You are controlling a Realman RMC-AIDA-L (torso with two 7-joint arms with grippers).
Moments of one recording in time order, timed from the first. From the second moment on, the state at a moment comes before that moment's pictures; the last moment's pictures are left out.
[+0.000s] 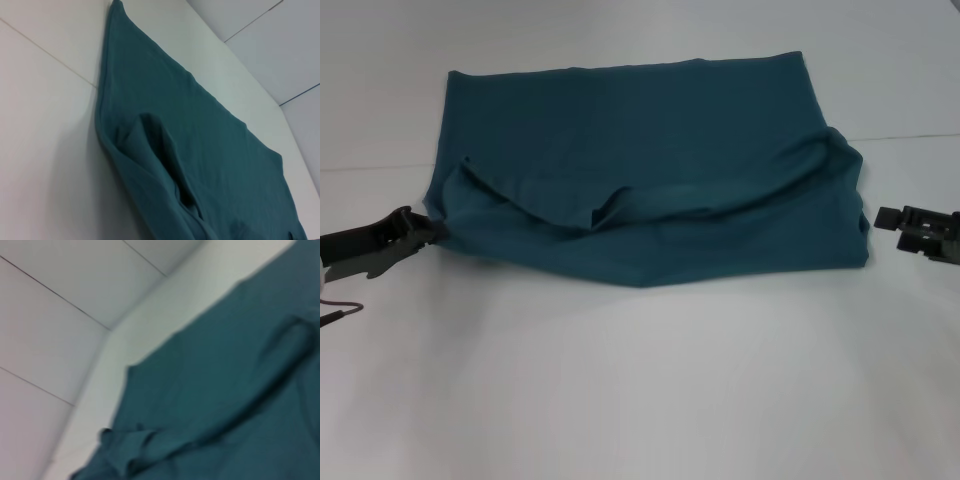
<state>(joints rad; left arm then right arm) -0.68 -2.03 0.47 0.52 2.18 1.05 -2.33 0.45 1.91 -0.60 -0.58 -1.89 -1.36 2.17</state>
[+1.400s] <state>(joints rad) -0.68 -2.03 0.47 0.51 2.17 1.02 -2.33 0.76 1.91 -0.65 -0.47 -2.42 -0.97 2.47</state>
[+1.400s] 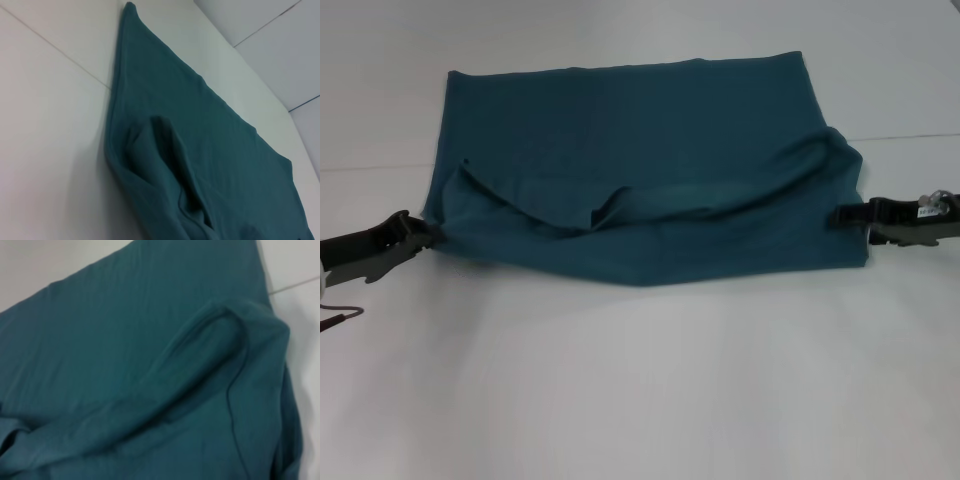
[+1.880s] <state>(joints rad) -0.67 -2.04 0.47 0.51 2.17 1.00 -2.32 0.78 1.93 -0.69 -0.43 -2.42 -0.89 2.47</state>
